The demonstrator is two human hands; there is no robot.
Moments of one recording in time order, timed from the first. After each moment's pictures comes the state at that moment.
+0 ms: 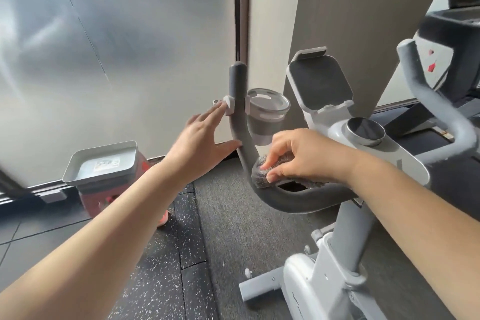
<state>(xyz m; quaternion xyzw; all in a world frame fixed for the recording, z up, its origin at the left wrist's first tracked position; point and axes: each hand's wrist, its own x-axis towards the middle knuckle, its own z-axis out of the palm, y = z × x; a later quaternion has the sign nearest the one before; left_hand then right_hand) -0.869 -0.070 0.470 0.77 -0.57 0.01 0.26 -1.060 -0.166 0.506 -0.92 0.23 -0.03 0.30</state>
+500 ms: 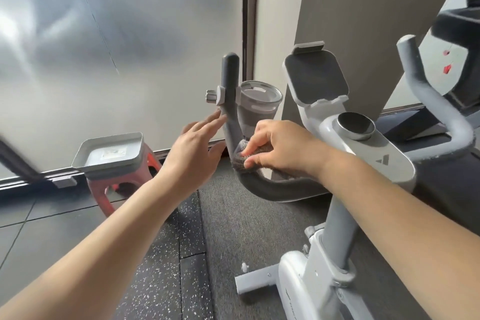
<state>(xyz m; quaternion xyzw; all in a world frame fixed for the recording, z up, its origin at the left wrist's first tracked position) -0.913 -0.046 0.455 0.79 -0.54 0.03 0.30 -1.063 -0.162 0.495 -0.94 0.19 -0.10 0.26</state>
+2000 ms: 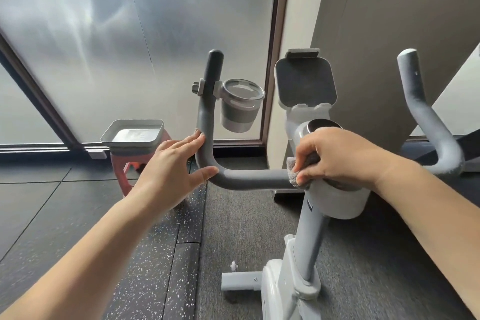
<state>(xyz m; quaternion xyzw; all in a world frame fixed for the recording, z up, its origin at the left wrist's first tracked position) -1.016 -0.030 0.452 0.88 -0.43 0.03 0.23 -1.189 -0.254 0.508 -0.97 0.13 0.02 0.20</state>
